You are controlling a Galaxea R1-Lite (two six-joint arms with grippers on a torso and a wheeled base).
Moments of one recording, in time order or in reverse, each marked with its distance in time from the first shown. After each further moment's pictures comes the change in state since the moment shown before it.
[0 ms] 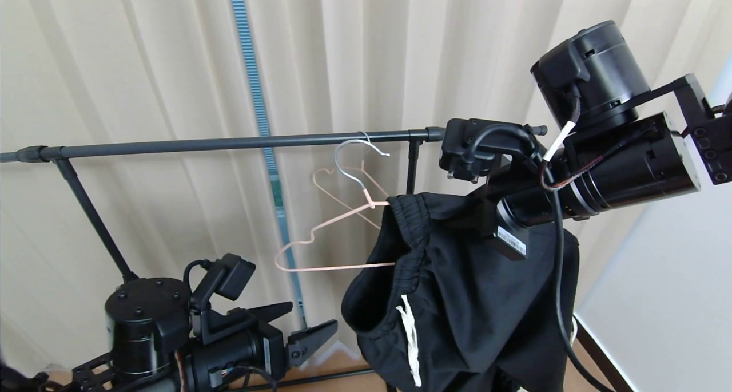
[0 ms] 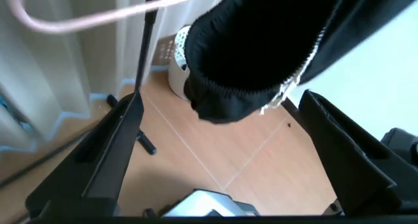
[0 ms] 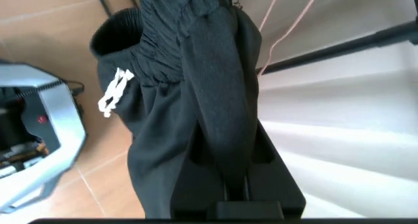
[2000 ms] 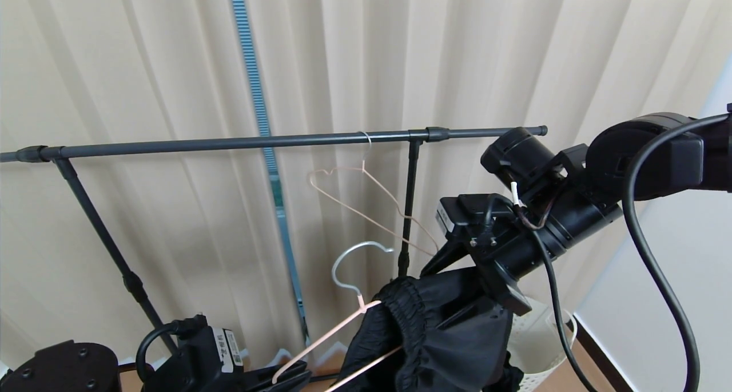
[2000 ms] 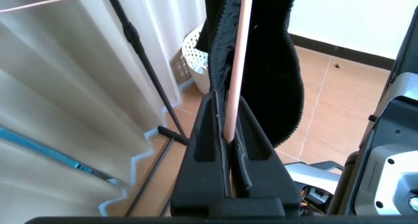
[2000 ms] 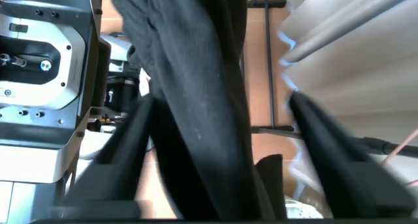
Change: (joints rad) left arm -0.190 -0.229 0.185 0.000 0.035 0.505; right arm -0.130 0.191 0.015 0.227 0.582 -0.346
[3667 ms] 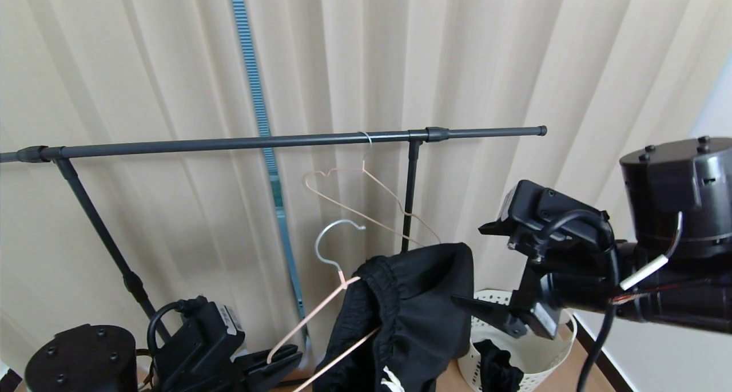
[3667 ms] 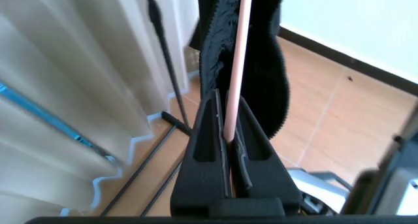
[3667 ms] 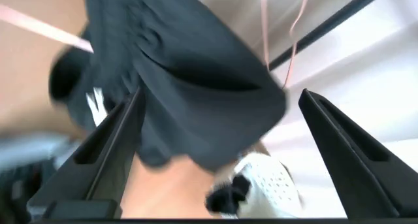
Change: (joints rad) left arm 0.080 0.054 -0.014 -0.001 0.006 -0.068; right arm 0.140 -0.444 0.638 -0.795 -0.602 0.516
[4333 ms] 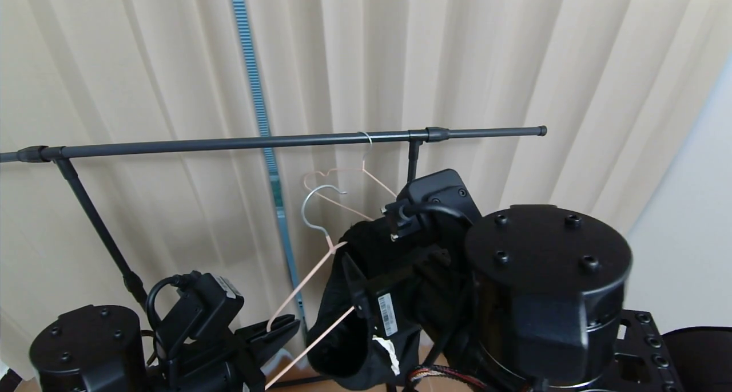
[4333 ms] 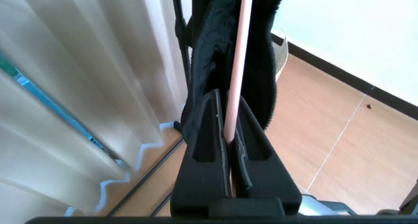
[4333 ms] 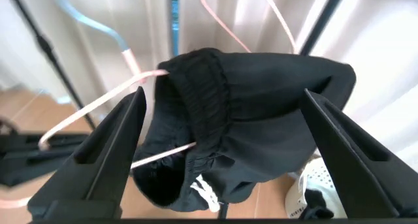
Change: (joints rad) left arm 0.022 0.005 -0.067 0.000 0.102 -0.055; right arm 0.460 0.267 -0.049 -0.491 -0.757 0.574
